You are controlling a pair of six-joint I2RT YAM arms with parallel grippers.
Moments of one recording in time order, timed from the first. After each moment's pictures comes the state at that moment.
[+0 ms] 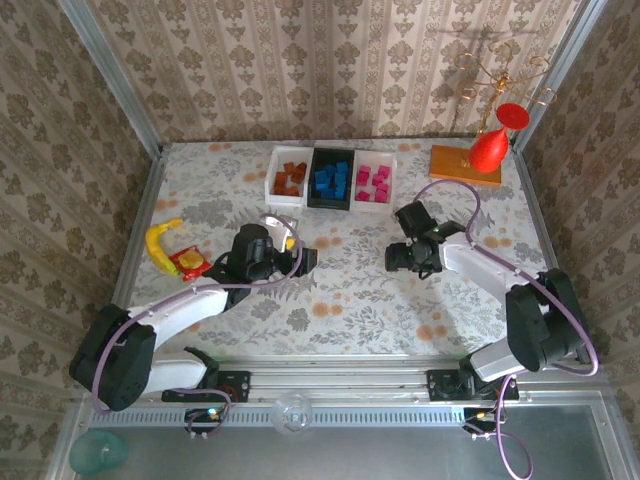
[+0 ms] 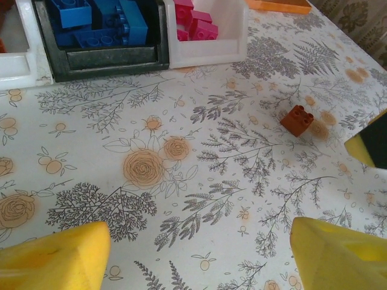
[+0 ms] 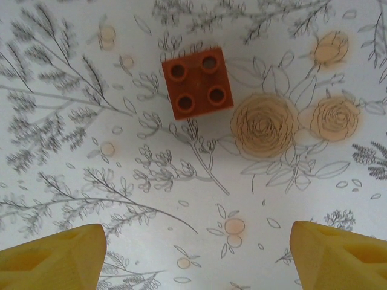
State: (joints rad) left arm -0.62 1.25 0.56 0.20 0.23 -0.25; right arm 0.40 1.48 0.93 -0.70 0.10 0.43
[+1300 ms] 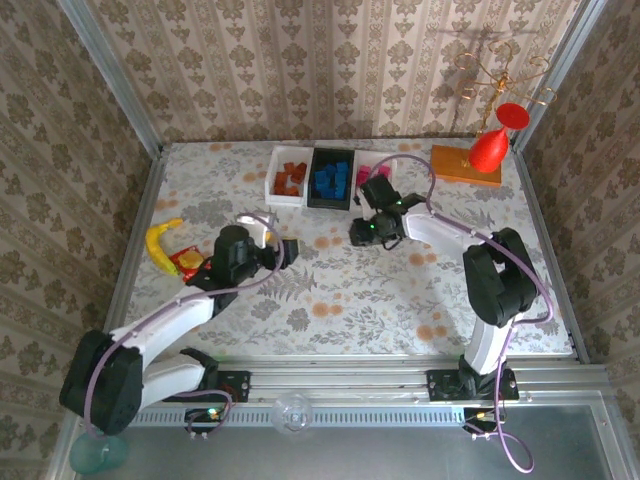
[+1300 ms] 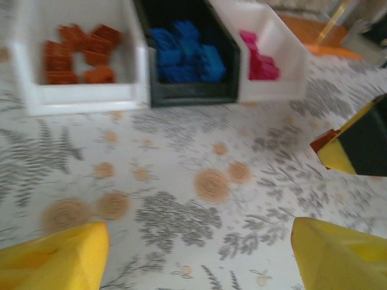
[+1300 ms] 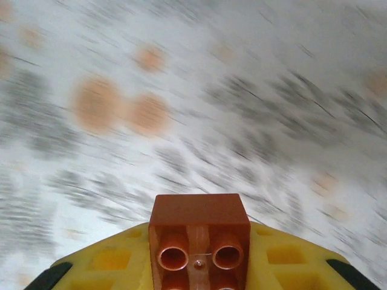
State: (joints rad) left arm -0.51 1.09 0.50 0.18 0.10 -0.26; right arm 0.49 1.80 1.30 -0.54 -0.15 0.32
